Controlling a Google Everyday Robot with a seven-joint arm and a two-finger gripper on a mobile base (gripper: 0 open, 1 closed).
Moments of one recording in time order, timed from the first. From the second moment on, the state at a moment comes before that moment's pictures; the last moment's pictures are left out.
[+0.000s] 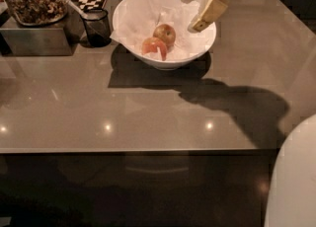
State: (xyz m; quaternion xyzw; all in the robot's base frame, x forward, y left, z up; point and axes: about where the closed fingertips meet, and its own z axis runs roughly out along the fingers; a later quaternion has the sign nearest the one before) arm 0.631 -0.093 1.007 -0.73 0.60 0.11 0.32
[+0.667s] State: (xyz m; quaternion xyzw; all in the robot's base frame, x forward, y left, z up) arm 0.668 -0.076 0.990 -0.75 0.57 0.11 0.31
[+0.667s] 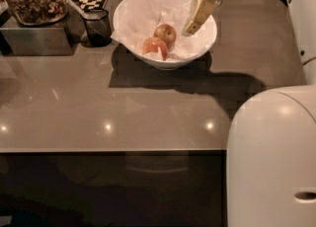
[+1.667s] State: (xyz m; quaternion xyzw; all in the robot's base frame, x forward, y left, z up) arm 0.712 -0.049 0.952 -0.77 0.56 0.11 0.30
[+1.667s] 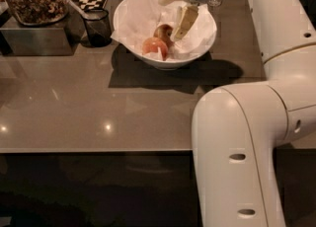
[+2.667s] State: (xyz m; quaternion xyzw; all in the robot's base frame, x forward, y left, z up) arm 0.734 -0.034 0.898 -0.78 0.55 0.11 0.26
